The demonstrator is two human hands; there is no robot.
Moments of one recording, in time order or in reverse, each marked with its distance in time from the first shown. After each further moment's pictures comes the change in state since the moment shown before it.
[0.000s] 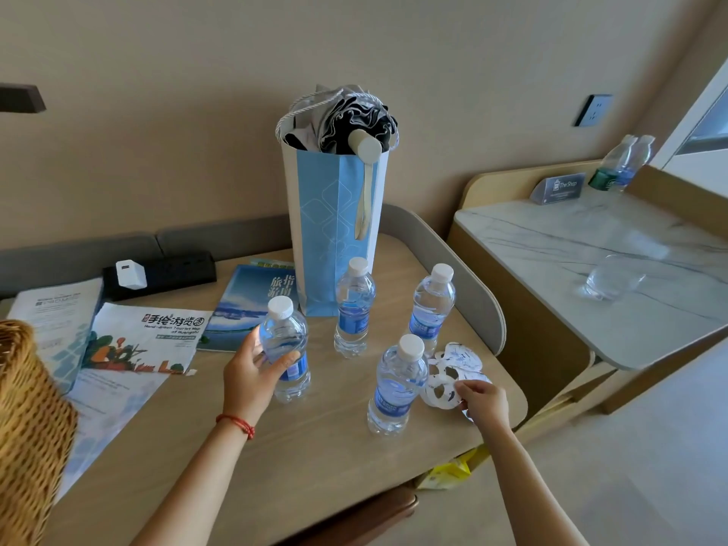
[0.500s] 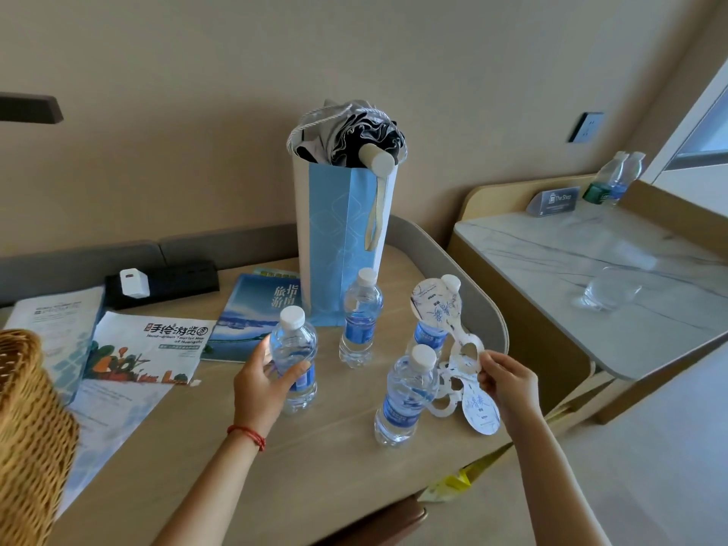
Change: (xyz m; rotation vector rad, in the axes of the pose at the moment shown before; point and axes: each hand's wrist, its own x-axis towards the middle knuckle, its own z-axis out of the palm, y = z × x) left_hand 0.001 -0.003 -0.001 -0.025 -0.002 -0.012; right_hand -0.034 -0.066 -0.026 0.383 -0.027 -0.137
